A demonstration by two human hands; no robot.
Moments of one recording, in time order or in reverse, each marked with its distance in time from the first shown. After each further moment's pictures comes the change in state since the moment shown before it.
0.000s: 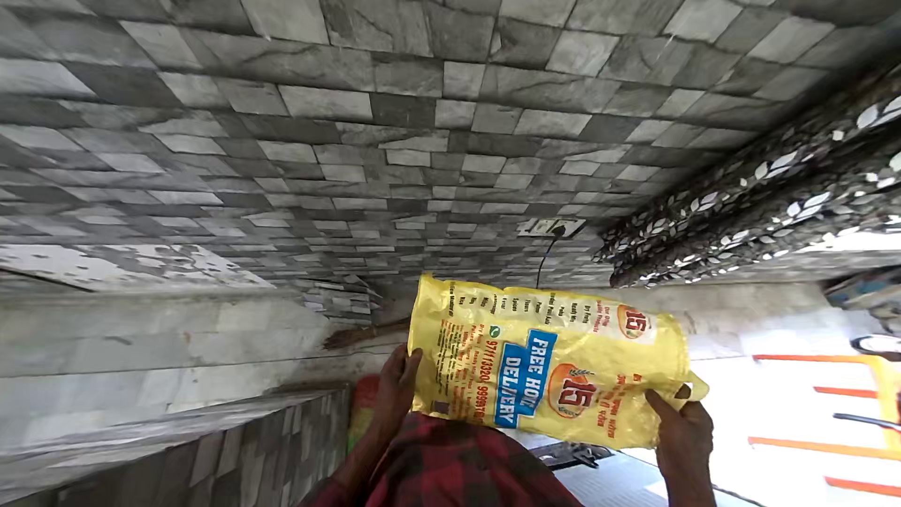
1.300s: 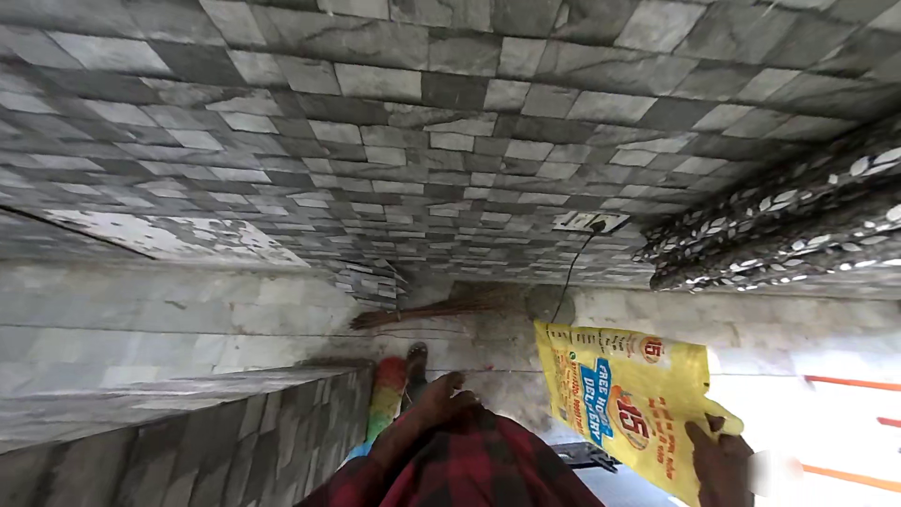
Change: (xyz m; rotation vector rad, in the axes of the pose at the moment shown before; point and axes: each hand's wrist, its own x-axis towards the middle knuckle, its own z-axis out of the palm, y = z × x) left_hand -0.015 -0.017 0.003 0.520 -0.642 -0.303; right_hand -0.010 0.028 -0.024 -0.380 -0.018 0.057
